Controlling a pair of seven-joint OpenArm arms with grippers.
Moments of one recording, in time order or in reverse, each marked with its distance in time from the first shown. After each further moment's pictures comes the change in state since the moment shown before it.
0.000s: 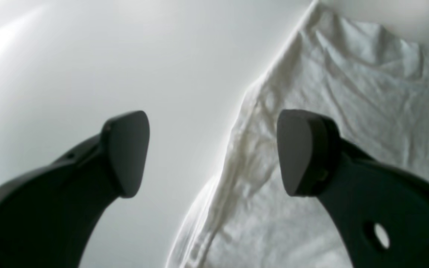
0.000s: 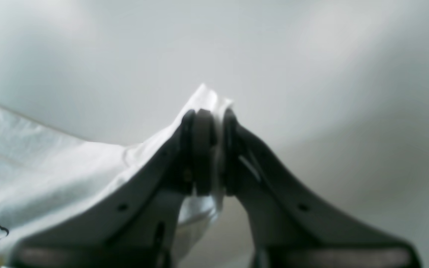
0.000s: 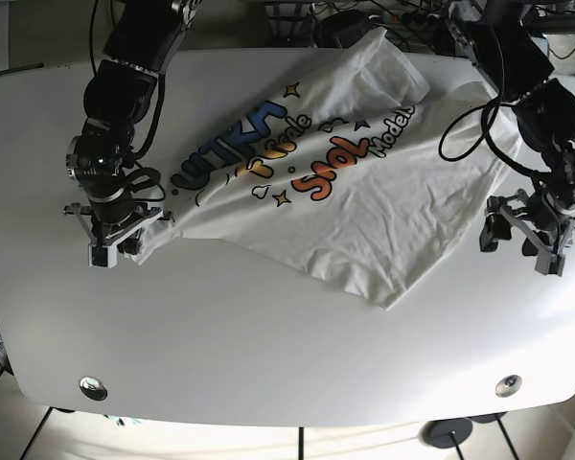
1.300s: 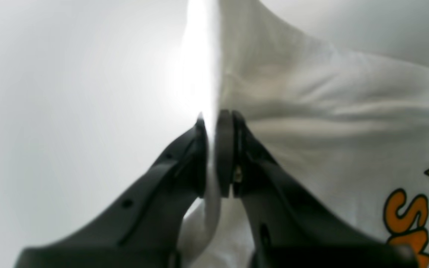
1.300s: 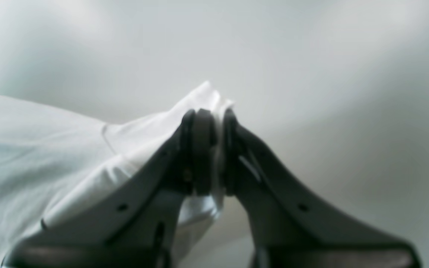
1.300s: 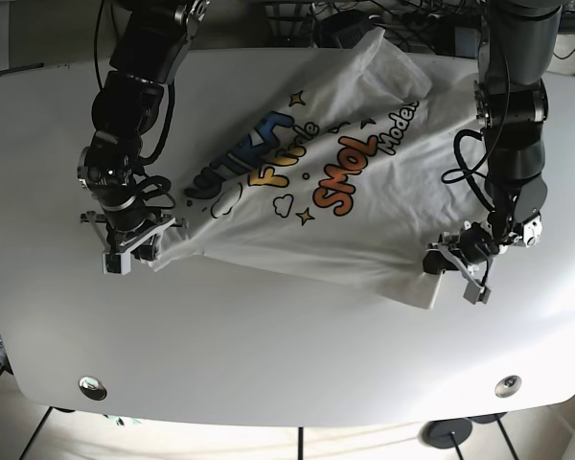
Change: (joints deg) left arm -21.0 -4.7 30.4 -53.9 0.5 -0.4 -32.5; right arm 4.6 -0.2 0.0 -9.6 0.0 3.4 4.6
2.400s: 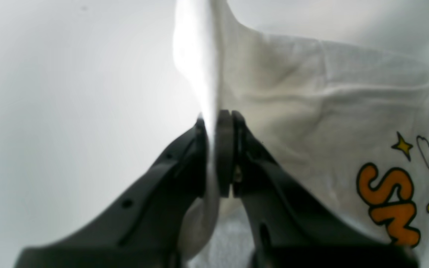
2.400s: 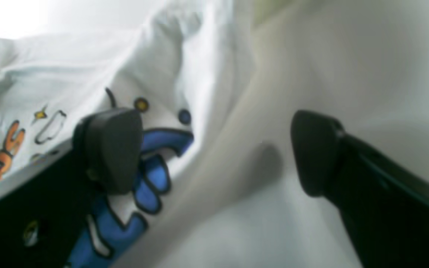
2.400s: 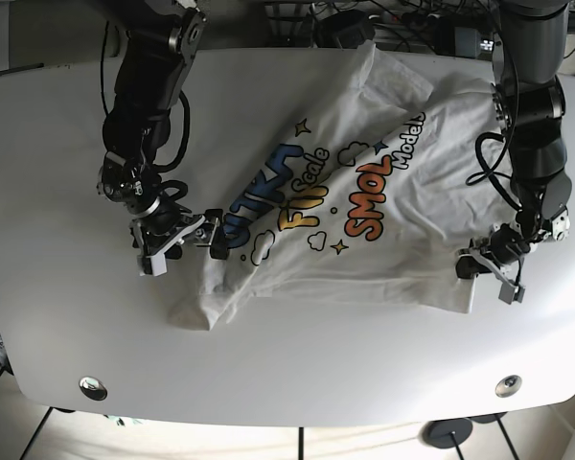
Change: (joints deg) left arm 1.0 -4.3 -4.0 0.0 -0.7 0.2 -0.3; right arm 5.8 0.4 -0.2 -21.0 12.6 11.8 4.0
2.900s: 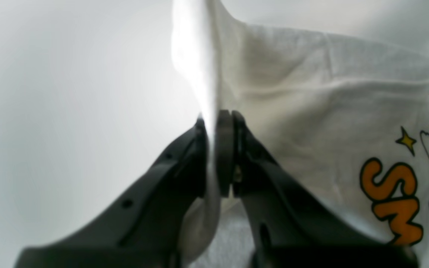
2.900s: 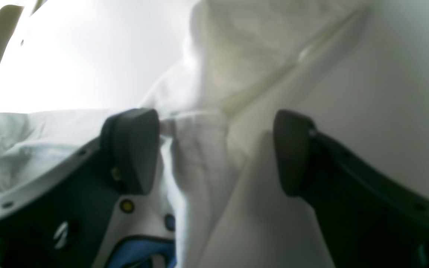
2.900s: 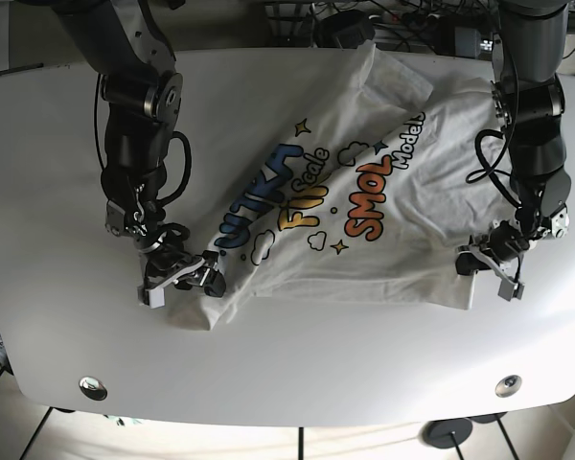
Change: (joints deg) left arm 0.5 0.0 0.0 0.0 0.0 0.0 0.0; right arm 15.2 4.3 0.0 -29.0 -0.2 -0.3 14.4
